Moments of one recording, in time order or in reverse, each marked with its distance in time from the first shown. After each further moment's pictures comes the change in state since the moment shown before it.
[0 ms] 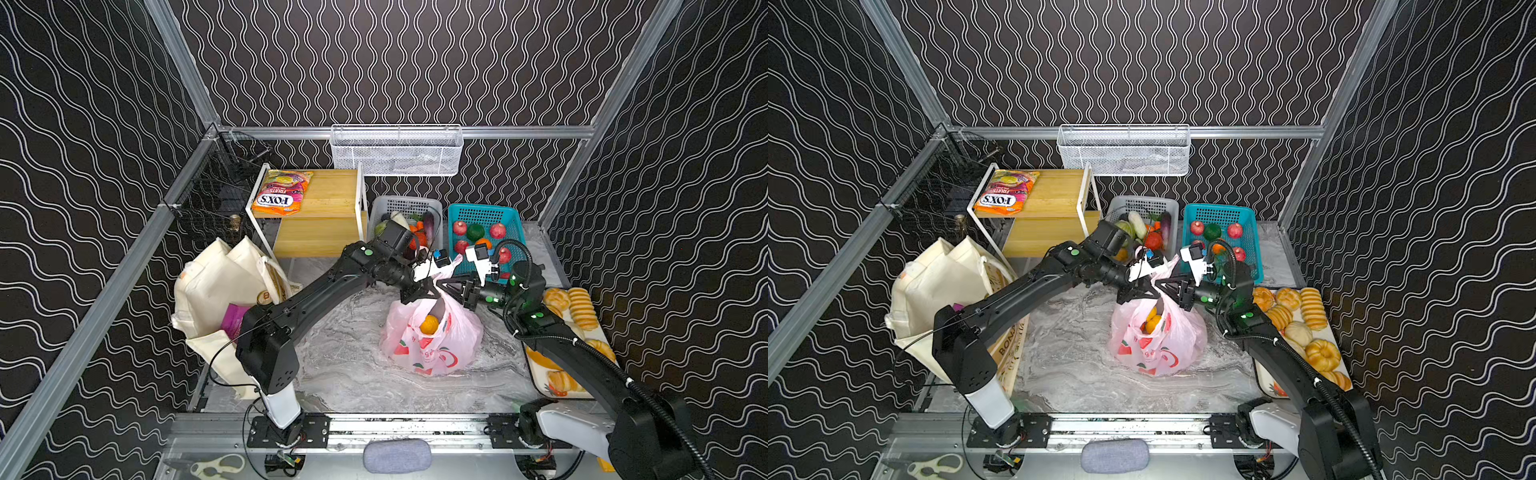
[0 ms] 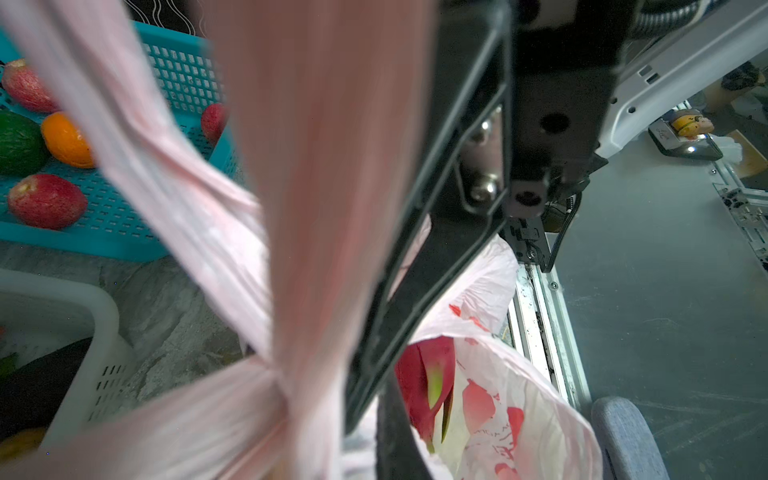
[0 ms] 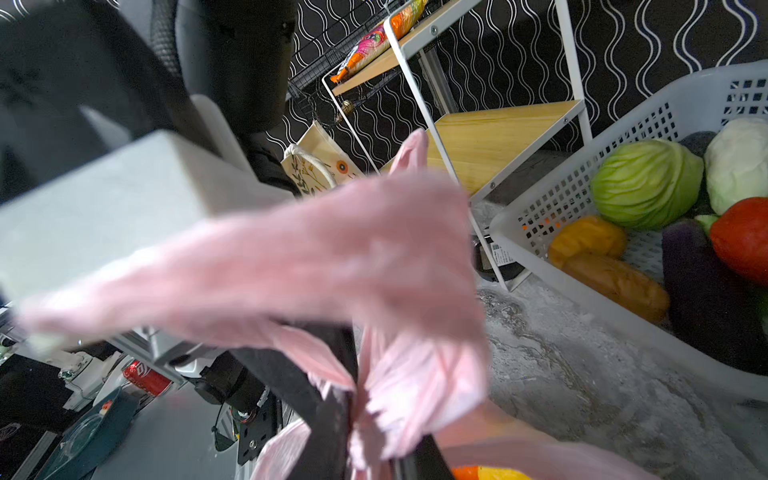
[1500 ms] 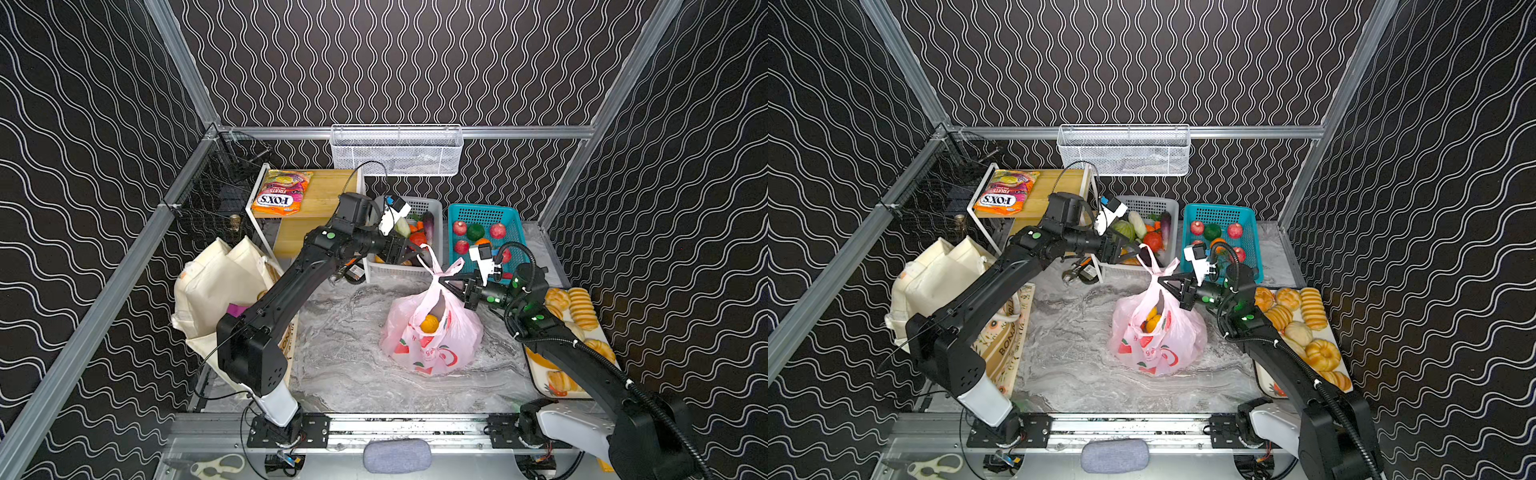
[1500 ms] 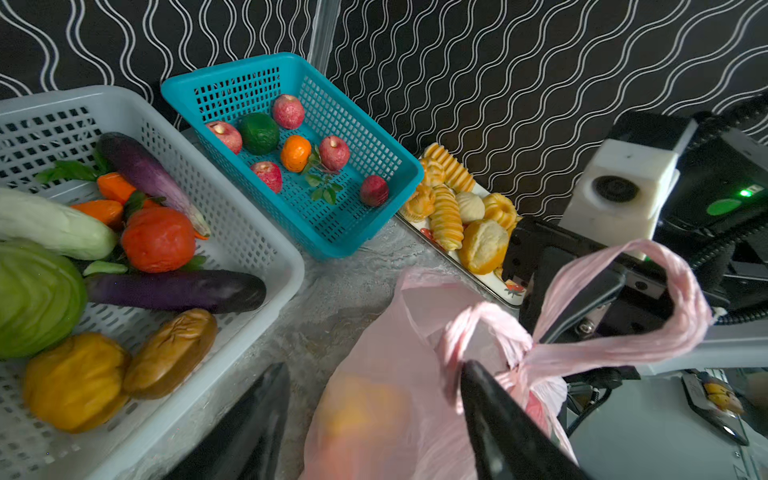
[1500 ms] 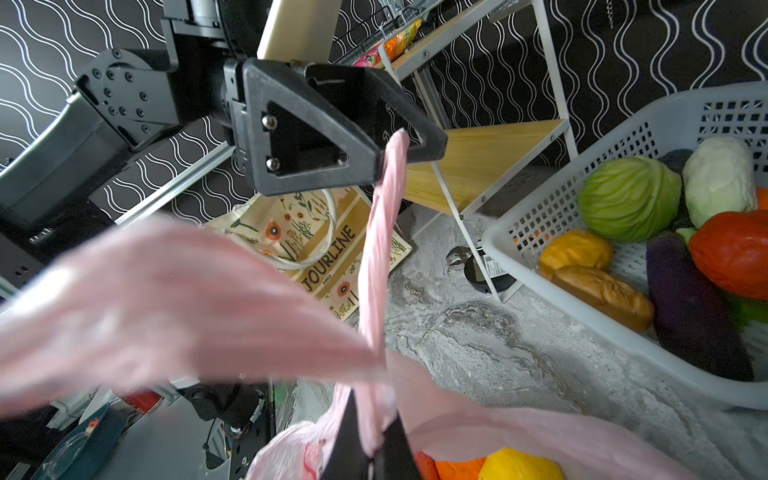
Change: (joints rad) left arm 0.237 -0.068 0.023 0.221 -0.014 -0.525; right arm -0.008 -0.006 -0.020 0.064 0.017 0.032
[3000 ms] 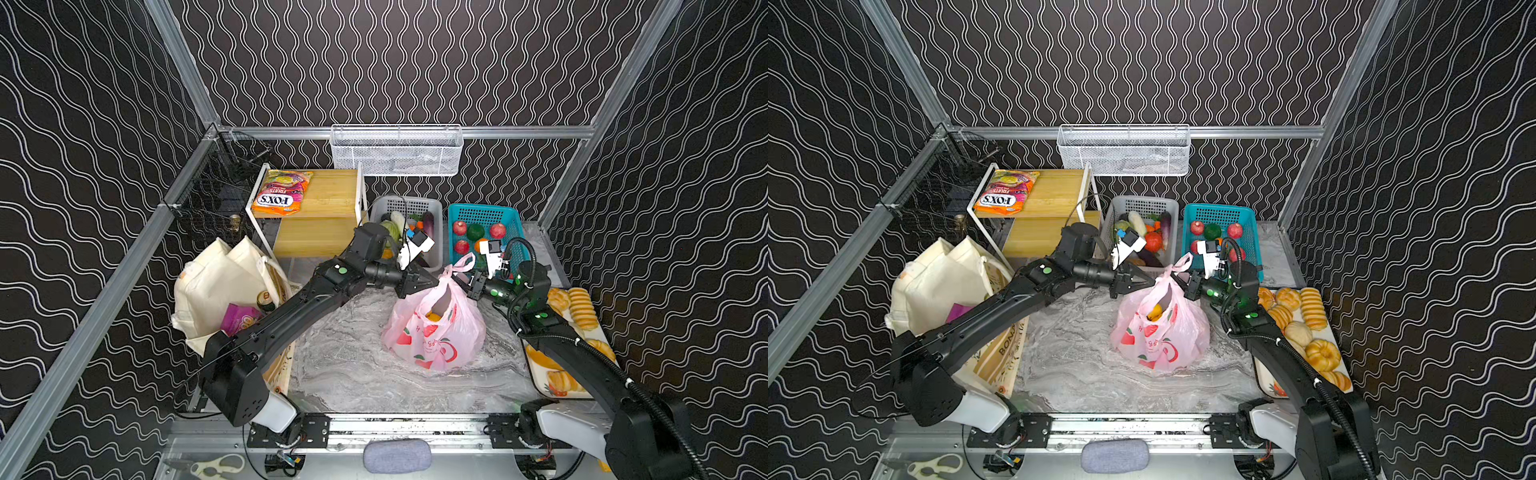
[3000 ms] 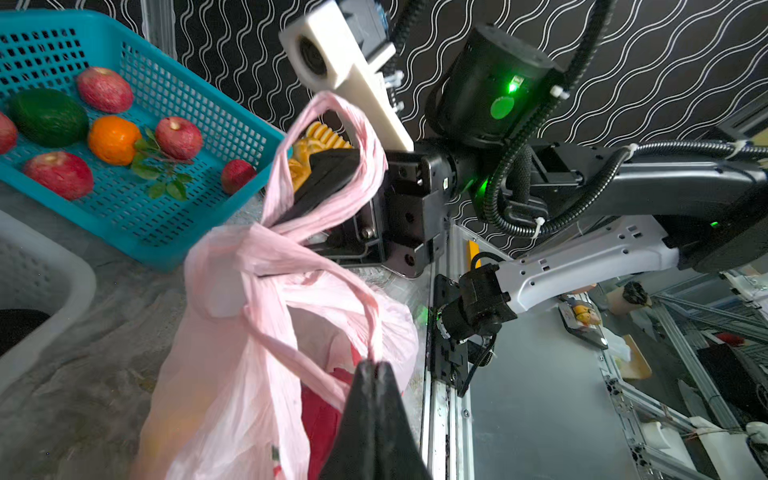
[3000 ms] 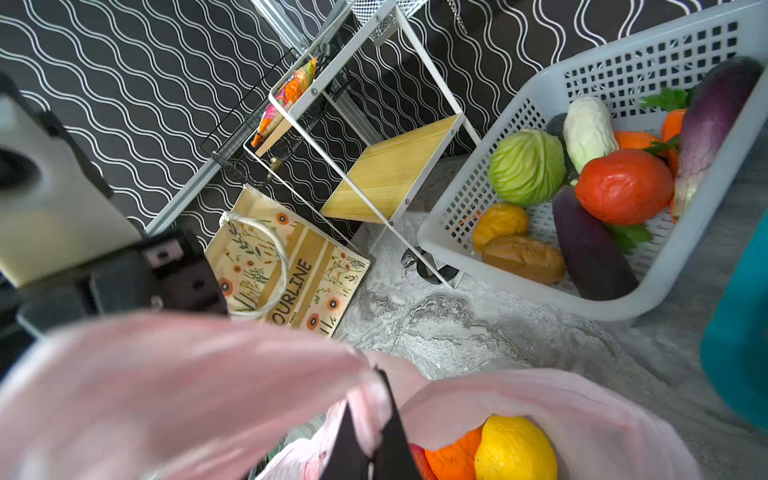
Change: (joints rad) left arm -0.201 -0.164 -0.326 0.256 0.108 -0.122; right arm -0.058 0.004 0.006 -0.074 0.155 0.162
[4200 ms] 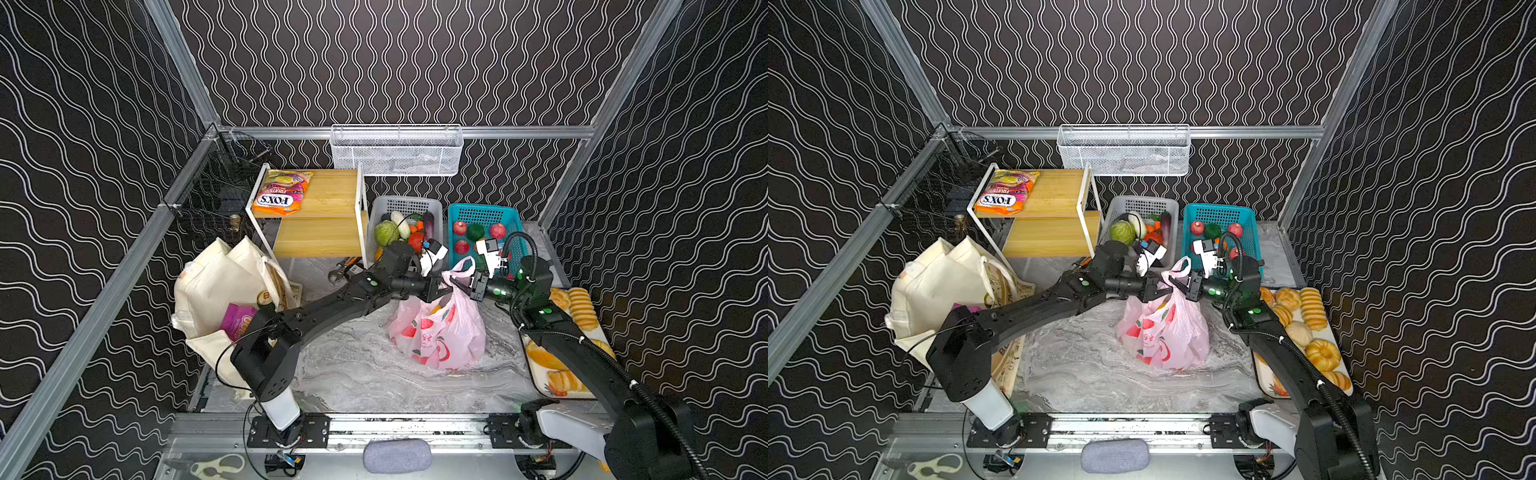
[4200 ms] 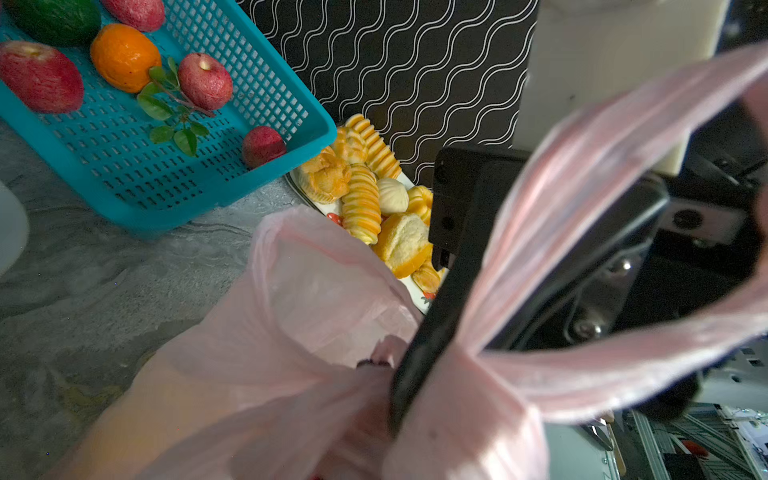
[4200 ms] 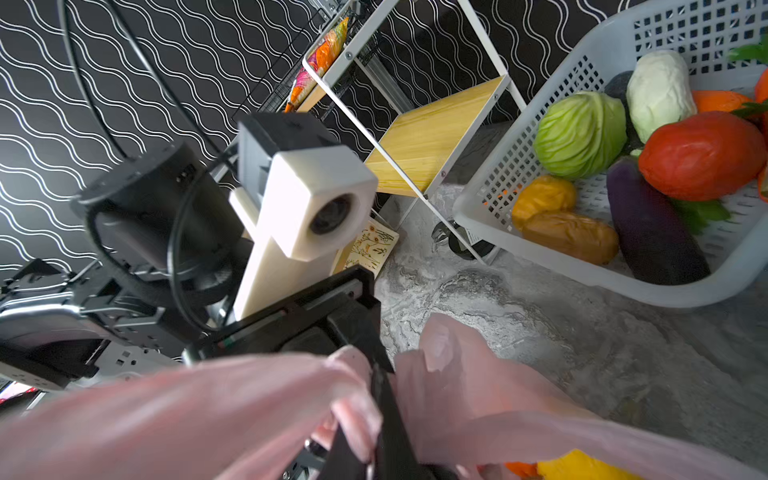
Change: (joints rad) left arm -0.091 0.183 -0.103 0.410 -0.187 -0.357; right arm -0.007 -0.003 0.057 -0.104 -0.148 -0.026
